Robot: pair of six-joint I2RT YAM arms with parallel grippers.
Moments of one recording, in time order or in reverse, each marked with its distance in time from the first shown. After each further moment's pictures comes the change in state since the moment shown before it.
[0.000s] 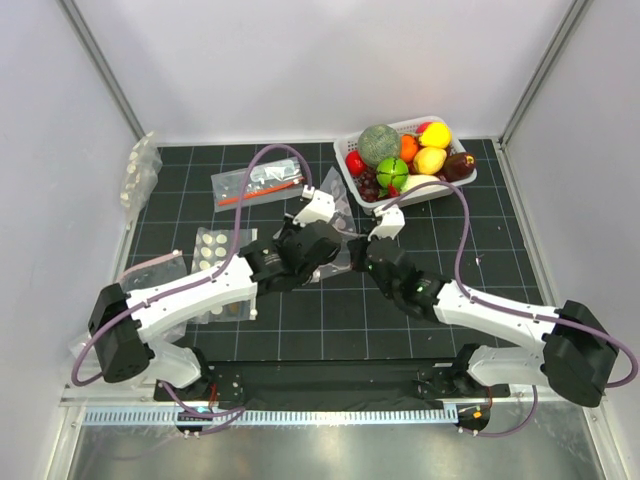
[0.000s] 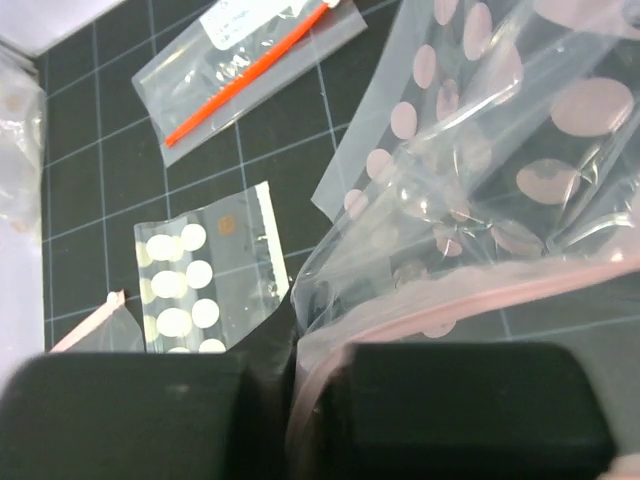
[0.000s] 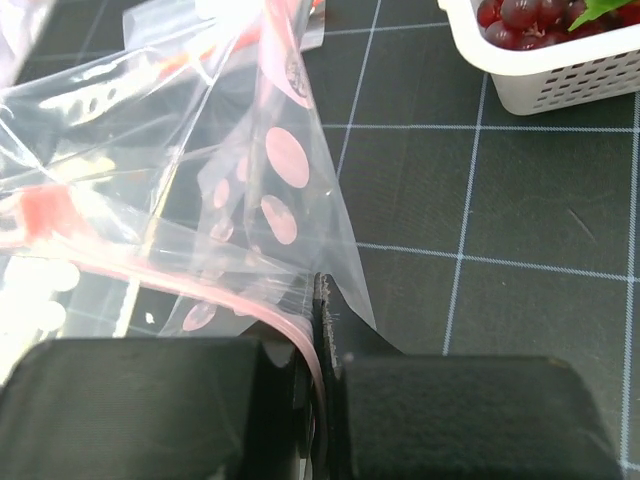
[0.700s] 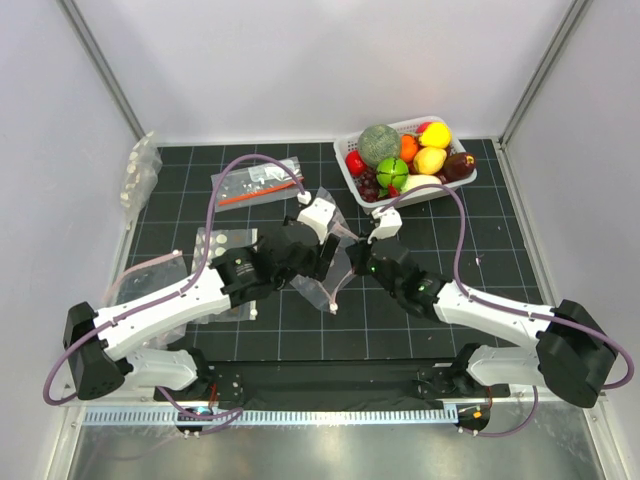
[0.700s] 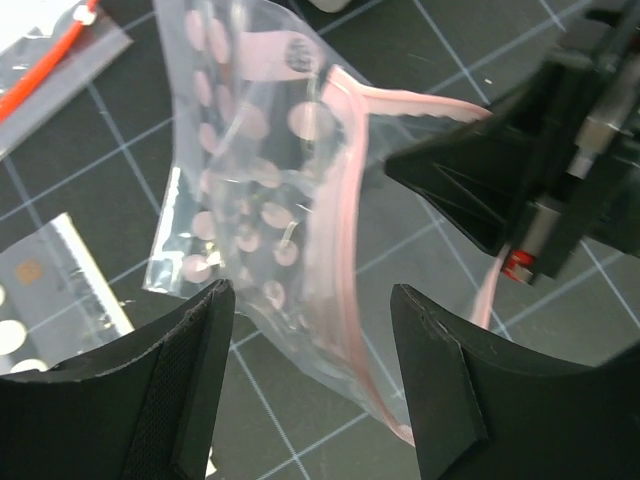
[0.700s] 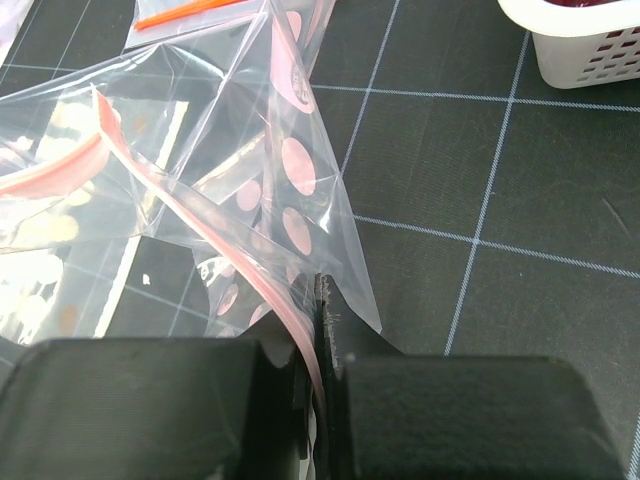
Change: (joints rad) left arm 0.003 -0.162 -0.089 0.109 0.462 -0.013; right arm -0.049 0.013 -0.048 0.039 -0.161 -0.035
